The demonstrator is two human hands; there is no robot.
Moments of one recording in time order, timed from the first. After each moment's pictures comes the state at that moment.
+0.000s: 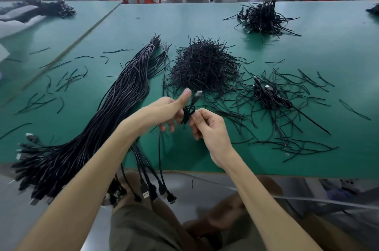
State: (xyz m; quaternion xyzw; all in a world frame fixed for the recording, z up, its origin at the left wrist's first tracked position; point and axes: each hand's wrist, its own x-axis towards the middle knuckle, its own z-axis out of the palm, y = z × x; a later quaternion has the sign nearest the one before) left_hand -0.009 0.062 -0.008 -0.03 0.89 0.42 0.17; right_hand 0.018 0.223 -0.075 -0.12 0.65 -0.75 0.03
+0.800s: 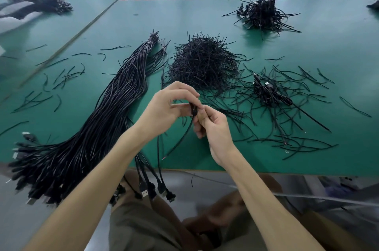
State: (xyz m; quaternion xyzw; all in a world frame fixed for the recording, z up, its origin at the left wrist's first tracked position) left_hand 0.012 0.071 -0.010 0.22 0.84 0.50 -0.05; right_hand 0.018 0.226 -0.072 -0.08 0.63 -0.77 0.03
